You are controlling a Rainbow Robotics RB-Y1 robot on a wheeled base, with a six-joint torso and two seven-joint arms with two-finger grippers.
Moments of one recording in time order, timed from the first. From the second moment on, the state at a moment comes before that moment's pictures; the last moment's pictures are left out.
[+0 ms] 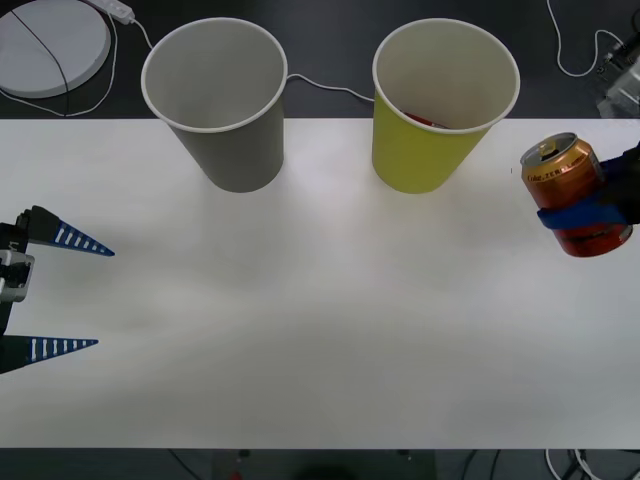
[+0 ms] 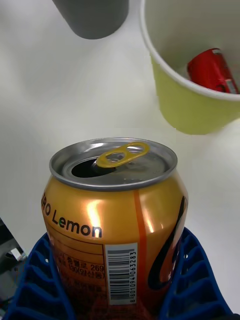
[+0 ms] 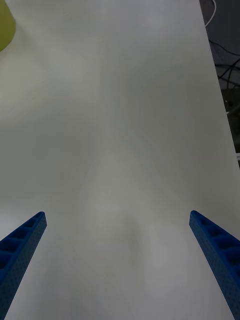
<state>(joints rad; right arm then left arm) -0.30 -1.08 -0.26 -2.13 1.66 -1.56 -1.30 0.06 1.00 0.28 -1.93 -1.49 -1.45 -0.01</state>
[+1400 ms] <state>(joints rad) -1.22 -0.84 0.34 -1.34 1.96 -1.57 -1.25 0.06 1.00 0.28 -1.93 -1.49 -1.45 -0.01</state>
